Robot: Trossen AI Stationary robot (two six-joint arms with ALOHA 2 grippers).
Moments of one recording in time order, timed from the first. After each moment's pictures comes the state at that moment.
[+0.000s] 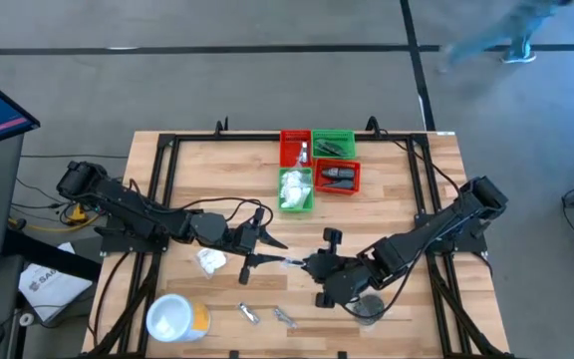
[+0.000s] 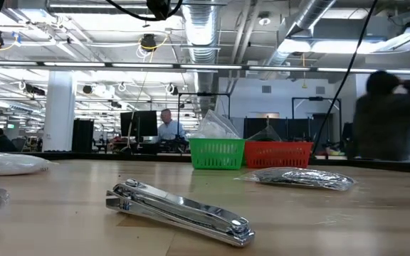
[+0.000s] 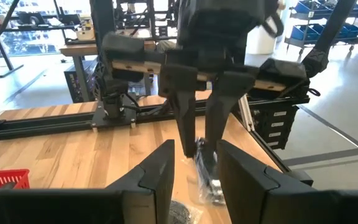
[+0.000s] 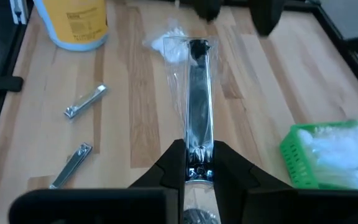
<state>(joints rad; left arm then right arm) -0.32 1.38 0.77 0.50 -0.15 0.02 0.55 1.69 1.41 -0.58 0.61 0.37</state>
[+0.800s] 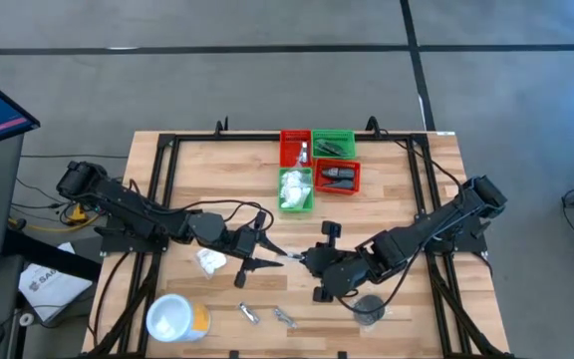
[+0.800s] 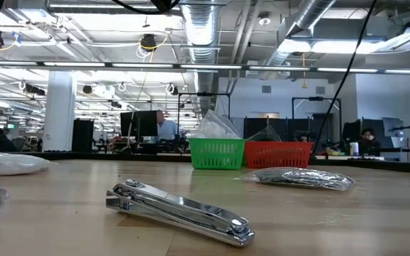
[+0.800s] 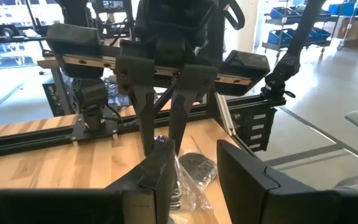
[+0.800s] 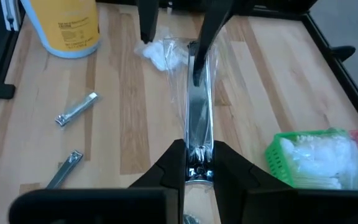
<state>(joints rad) -0.32 1.38 0.77 0.53 -0.07 0.05 0.52 1.69 1.49 -0.66 0.60 0.34</state>
